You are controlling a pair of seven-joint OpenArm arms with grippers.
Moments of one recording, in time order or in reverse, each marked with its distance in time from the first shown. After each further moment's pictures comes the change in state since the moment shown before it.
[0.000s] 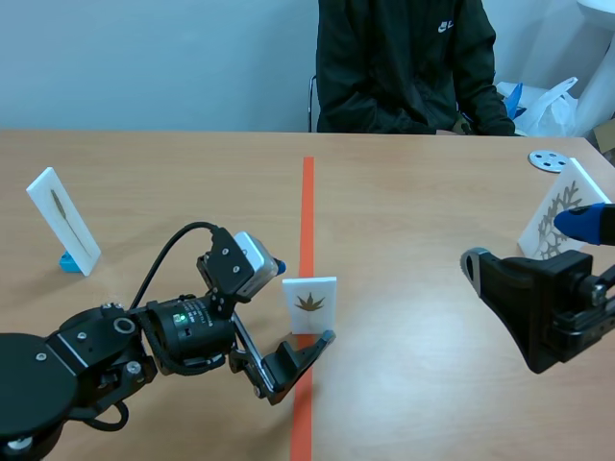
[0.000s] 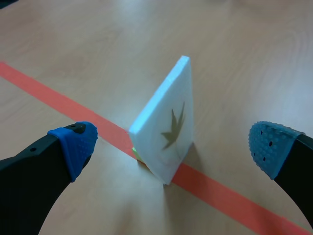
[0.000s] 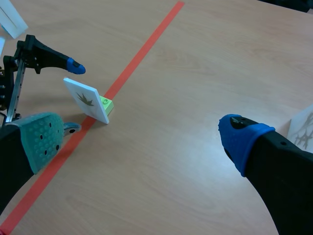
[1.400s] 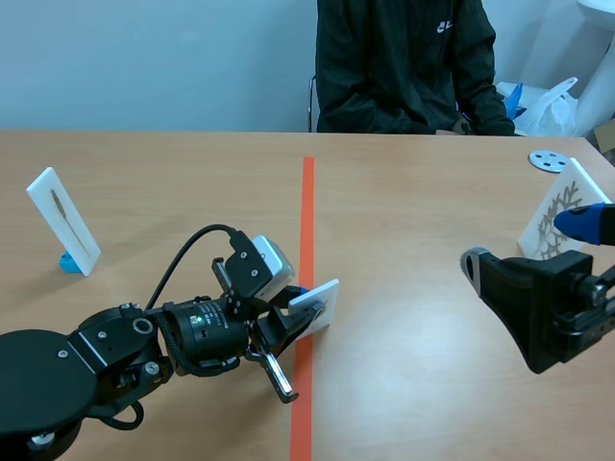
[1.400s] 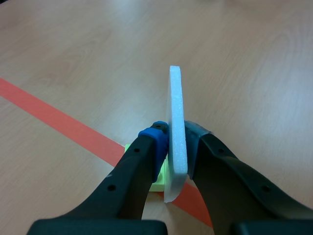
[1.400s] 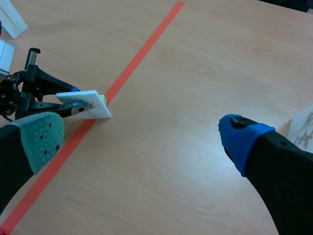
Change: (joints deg) left arm -1.4 1.3 2.9 -1.6 -0.5 1.3 0.2; right arm 0.0 0.0 0.0 0.0 0.0 0.0 0.0
